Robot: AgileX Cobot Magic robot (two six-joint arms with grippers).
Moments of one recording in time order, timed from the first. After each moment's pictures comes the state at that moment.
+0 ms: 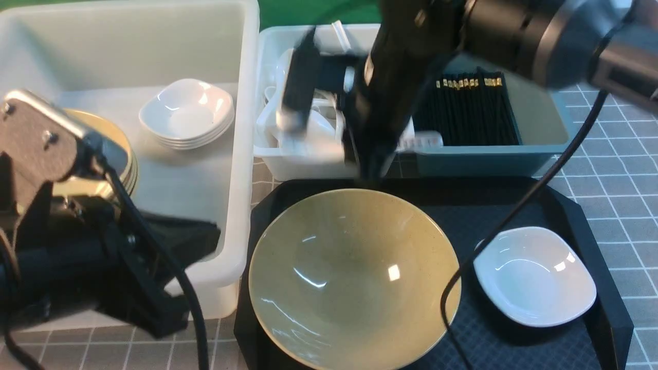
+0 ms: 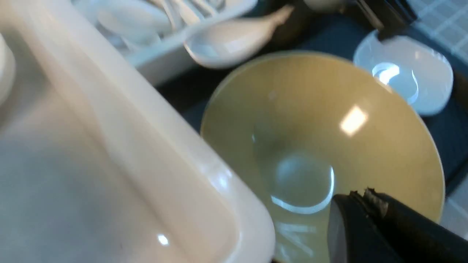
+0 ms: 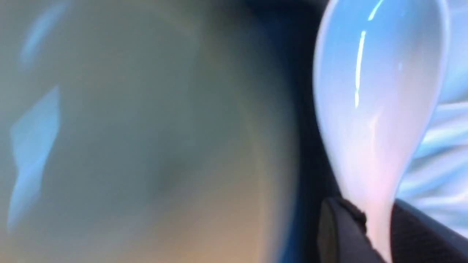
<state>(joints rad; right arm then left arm) 0.63 1.97 -1.92 -0.06 1.03 -0.57 -0.45 0.80 -0.69 -0.44 0.56 0.39</state>
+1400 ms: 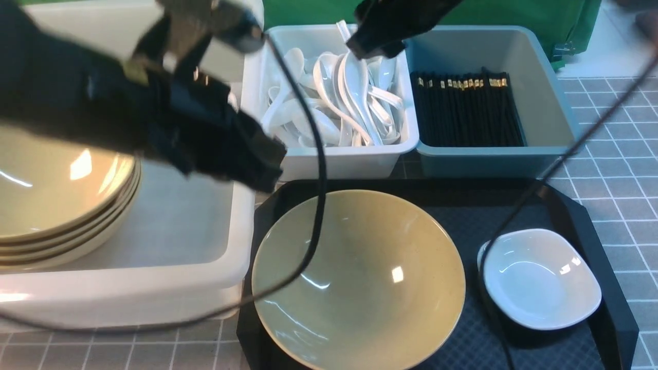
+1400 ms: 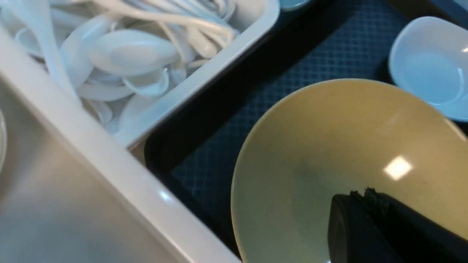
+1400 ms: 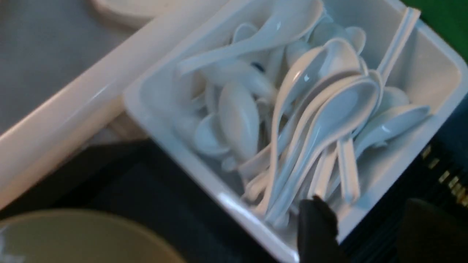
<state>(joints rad) 0.57 1.88 -2.06 -0.07 1.10 -0.23 -0.45 1.29 -1.20 -0.36 0.83 0.46</state>
